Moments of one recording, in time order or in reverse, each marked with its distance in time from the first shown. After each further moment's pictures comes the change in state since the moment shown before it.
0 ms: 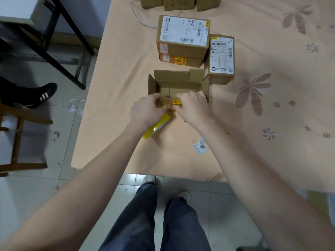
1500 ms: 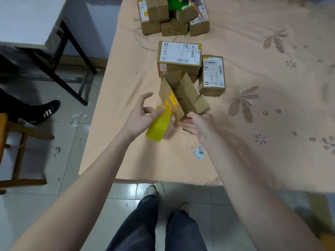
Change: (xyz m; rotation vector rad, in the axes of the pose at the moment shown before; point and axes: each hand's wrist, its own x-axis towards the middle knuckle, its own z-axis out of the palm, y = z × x) left_hand -0.027 -0.011 -0.039 -0.736 -0.069 0.061; right_hand -0.036 -0.003 -0.018 1.578 0.011 0.889
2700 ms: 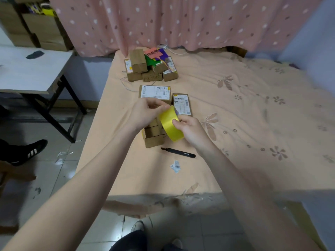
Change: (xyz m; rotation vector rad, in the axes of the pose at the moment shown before) left_hand -0.050 0.137 0.037 0.133 0.011 0.370; right_hand -0.147 -0.066 -0.047 -0.482 -0.189 -0.626
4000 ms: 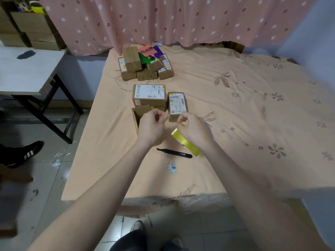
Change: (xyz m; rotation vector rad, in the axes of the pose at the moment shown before) left_hand -0.011 -0.013 0.055 0.132 0.125 -0.081; right_hand 0.025 0.024 -0.025 -0.700 0.203 0.017
